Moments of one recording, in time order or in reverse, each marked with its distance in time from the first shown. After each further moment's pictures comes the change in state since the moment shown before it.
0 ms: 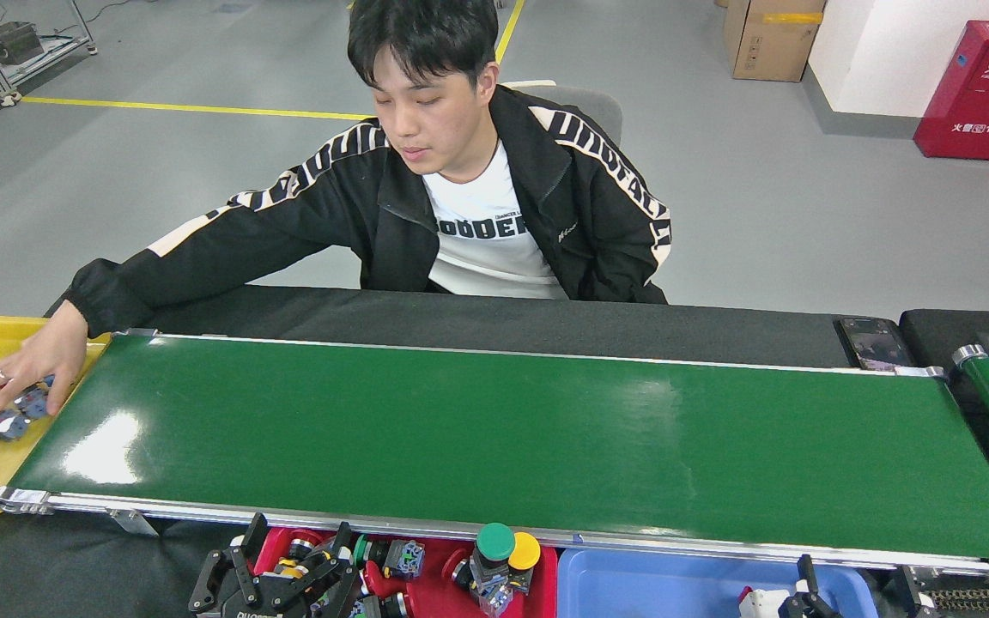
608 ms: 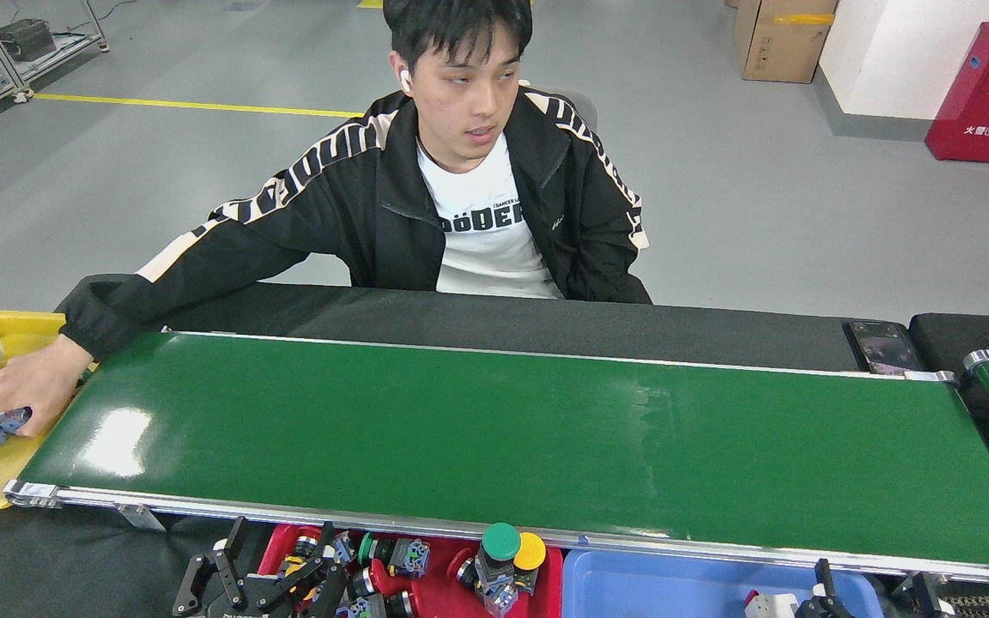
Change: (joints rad) left arm -0.004 -0.016 0.082 0.000 0.008 0.031 -0.006; right arm 0.011 0.001 -0.027 0.000 0.000 0.007 0.014
